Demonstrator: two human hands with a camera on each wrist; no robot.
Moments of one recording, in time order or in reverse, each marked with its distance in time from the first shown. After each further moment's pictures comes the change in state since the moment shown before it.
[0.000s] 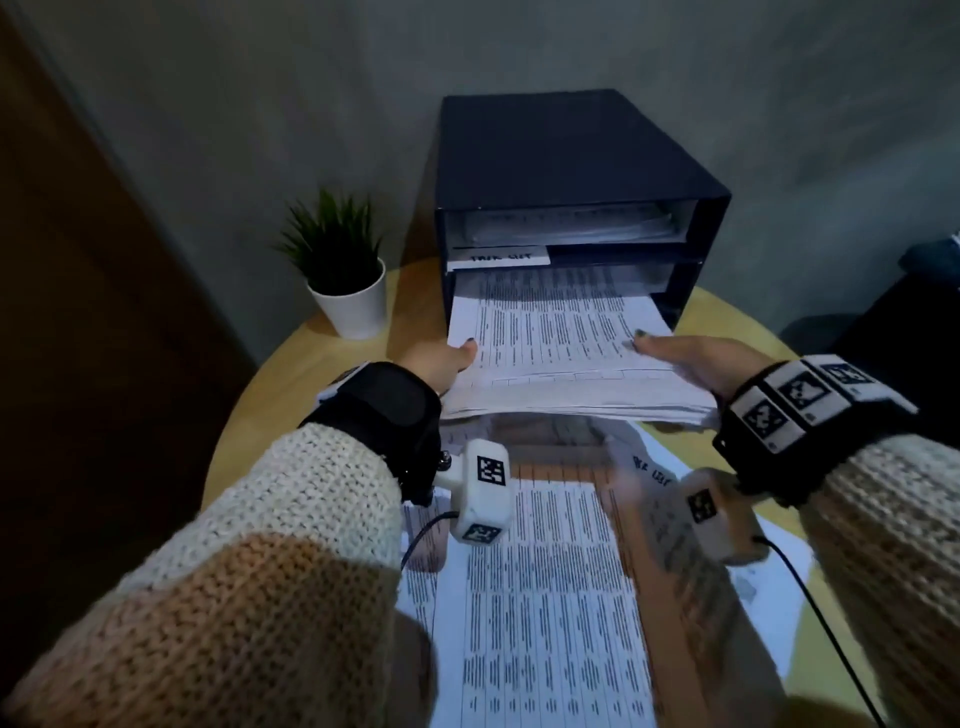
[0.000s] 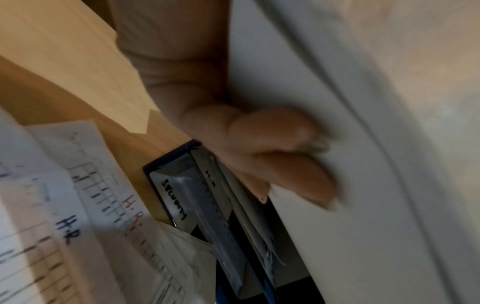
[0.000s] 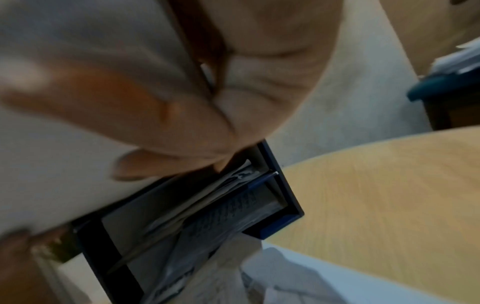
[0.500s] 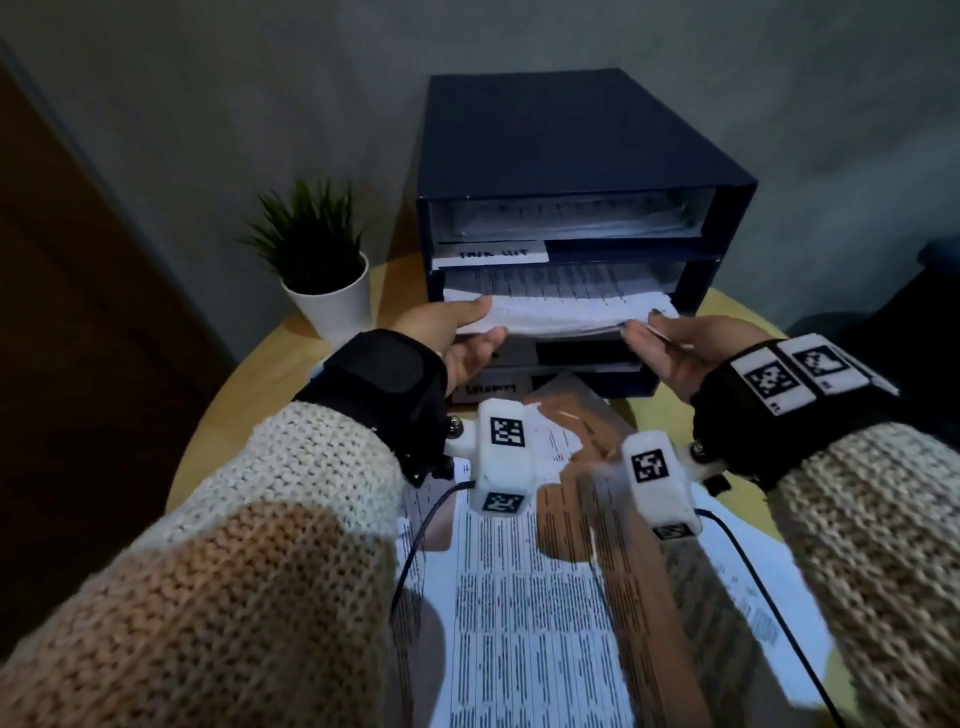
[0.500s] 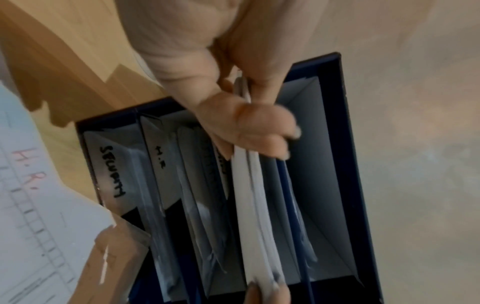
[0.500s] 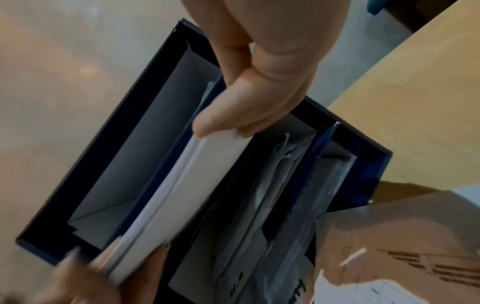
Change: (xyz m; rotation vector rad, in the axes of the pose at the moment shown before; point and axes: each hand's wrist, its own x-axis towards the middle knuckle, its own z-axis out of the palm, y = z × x) left_hand 0.028 0.029 0.004 -0.827 -0.115 -0.155; right_hand 0.033 -0.024 0.017 0.785 0.122 -0.058
